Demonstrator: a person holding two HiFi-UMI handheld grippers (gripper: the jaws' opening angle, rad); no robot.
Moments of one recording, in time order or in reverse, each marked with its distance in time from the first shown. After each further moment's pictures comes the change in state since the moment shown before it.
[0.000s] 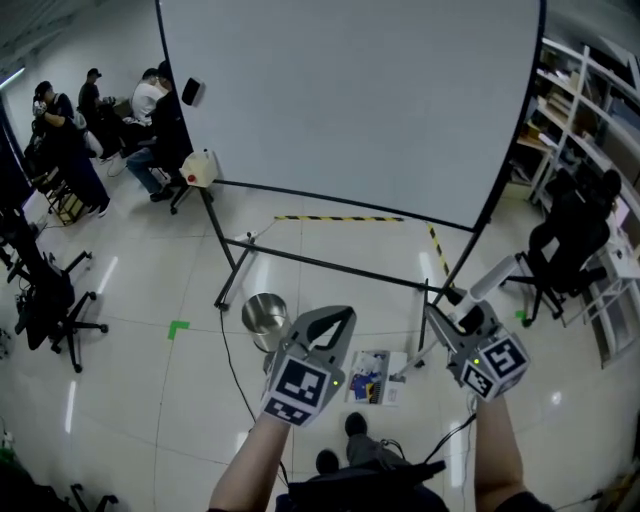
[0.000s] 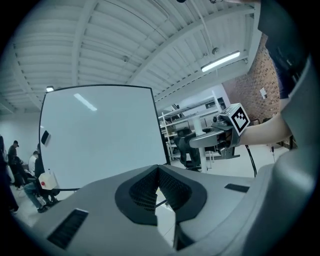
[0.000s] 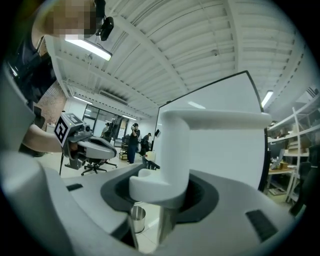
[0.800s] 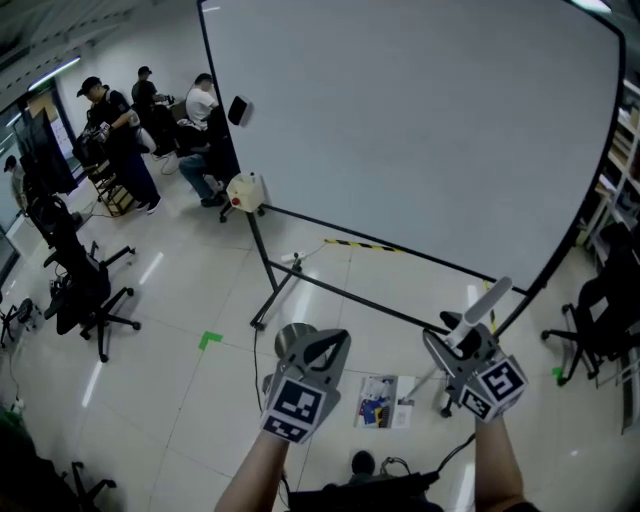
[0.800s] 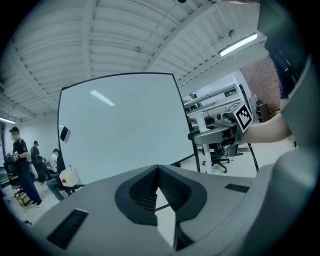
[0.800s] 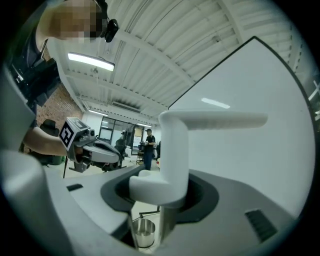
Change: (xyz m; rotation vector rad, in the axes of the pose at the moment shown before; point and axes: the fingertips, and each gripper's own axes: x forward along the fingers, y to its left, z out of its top) left arm 0.044 0.124 -0.025 -0.020 0.099 0.217; right arm 0.146 -0.036 0.004 0.034 -0.073 0.242
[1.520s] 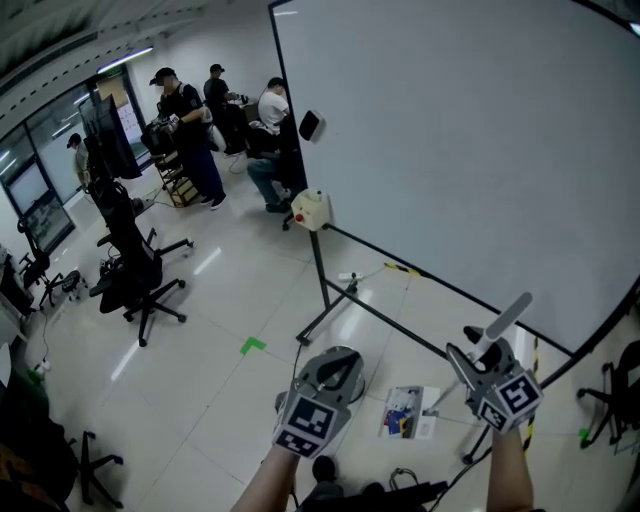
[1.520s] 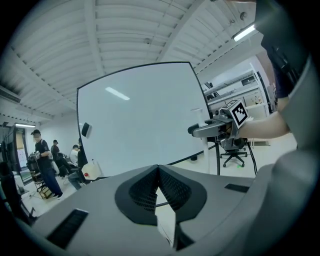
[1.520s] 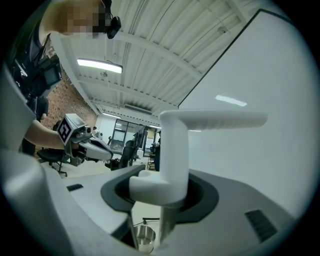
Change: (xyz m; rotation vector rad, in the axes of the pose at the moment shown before) left arm 0.003 0.082 -0.024 -0.030 0.093 0.192; right arm 0.104 -0.034 0.003 -0.045 -0.021 0.171
